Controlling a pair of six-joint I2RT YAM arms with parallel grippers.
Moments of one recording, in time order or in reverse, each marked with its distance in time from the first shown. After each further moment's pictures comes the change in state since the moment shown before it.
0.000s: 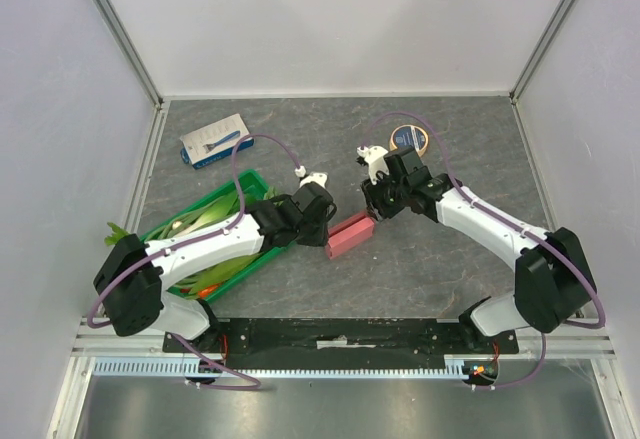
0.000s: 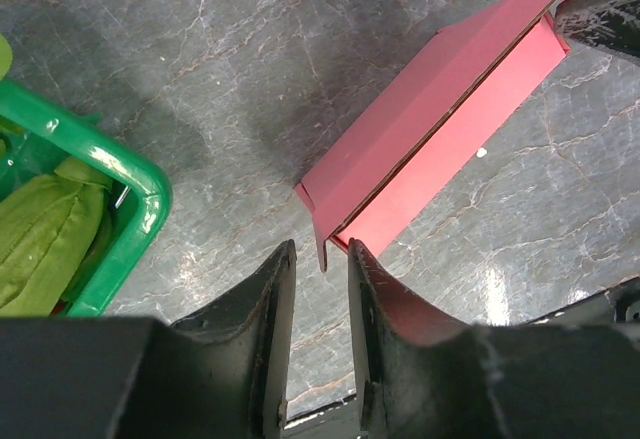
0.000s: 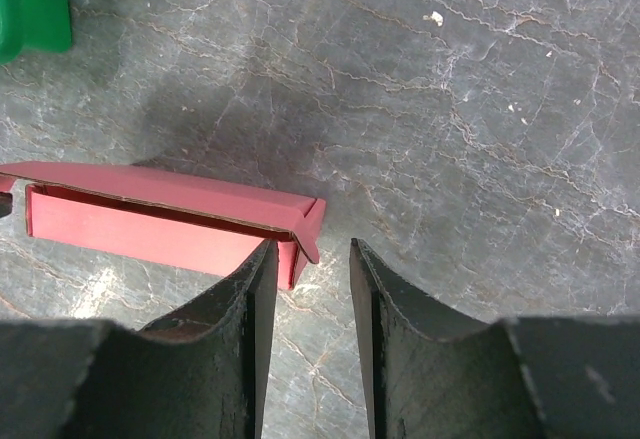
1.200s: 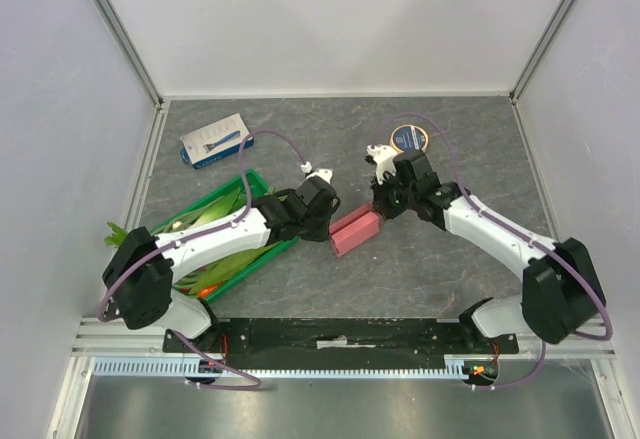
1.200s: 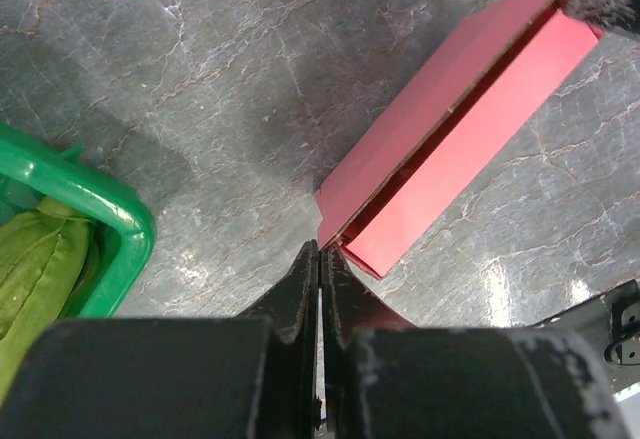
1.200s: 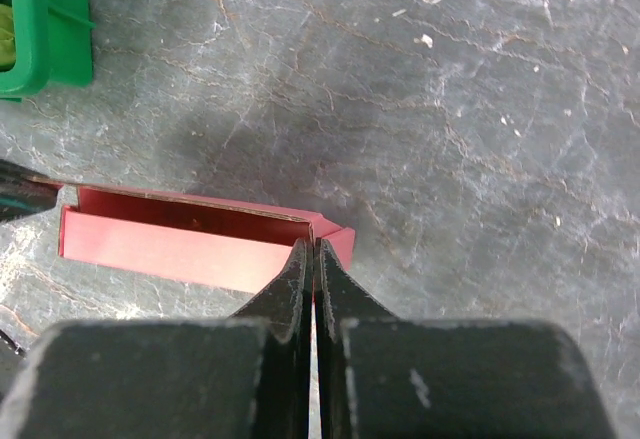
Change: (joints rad) left arm 0.024 0.052 0.033 0.024 0.044 0.042; right arm -0.021 -0.023 -0.051 0.101 -0.041 0.026
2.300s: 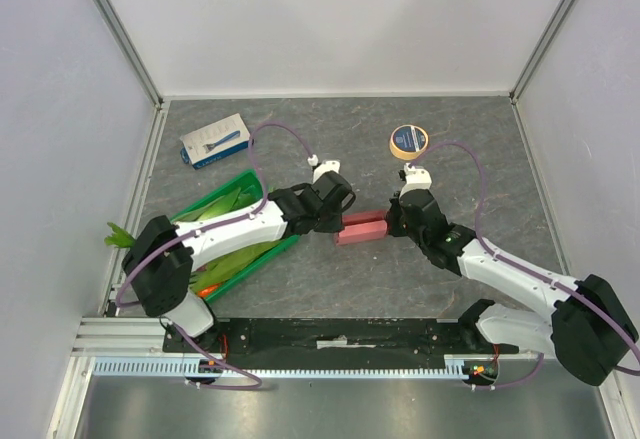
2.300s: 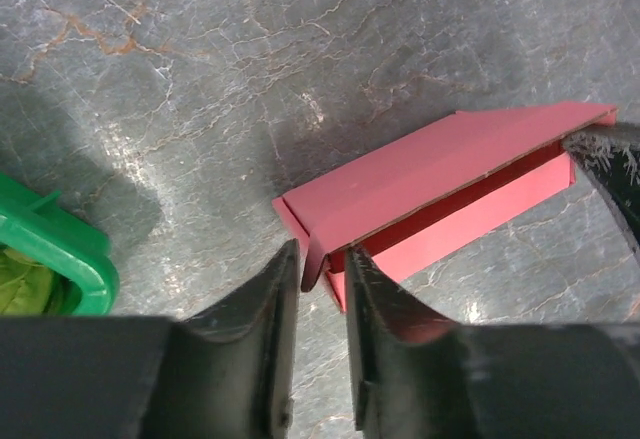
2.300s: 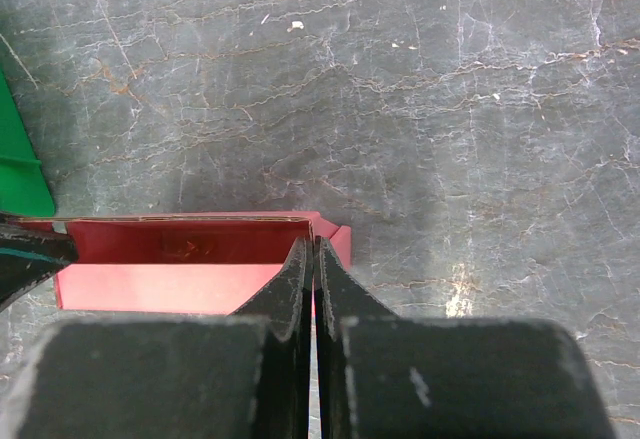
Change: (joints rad) left arm -0.027 0.137 0.129 0.009 -0.109 -0.103; right arm 0.138 -0.289 -0.375 0.275 0.494 0.495
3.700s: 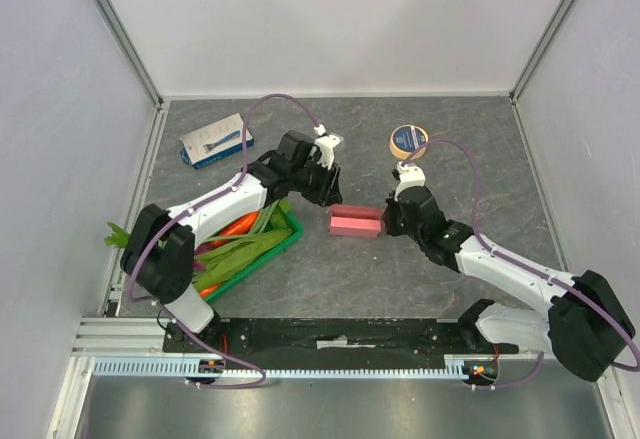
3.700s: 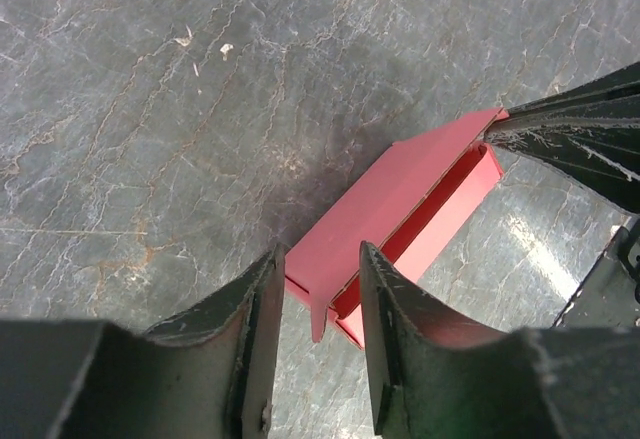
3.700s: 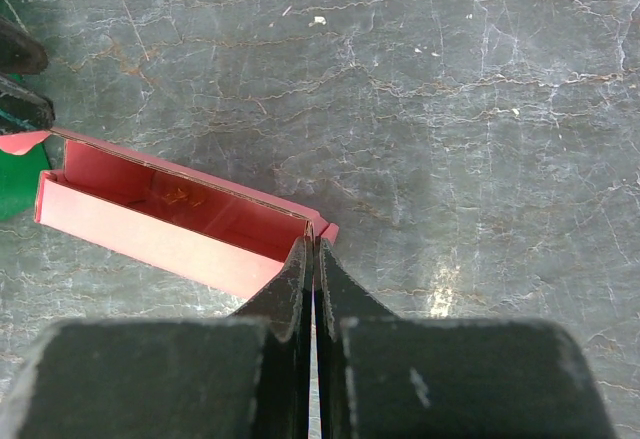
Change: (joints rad) left arm 0.301 0.036 0.028 0.200 0.617 0.624; right arm -0.005 0.024 0.026 -0.005 -0.053 -0.077
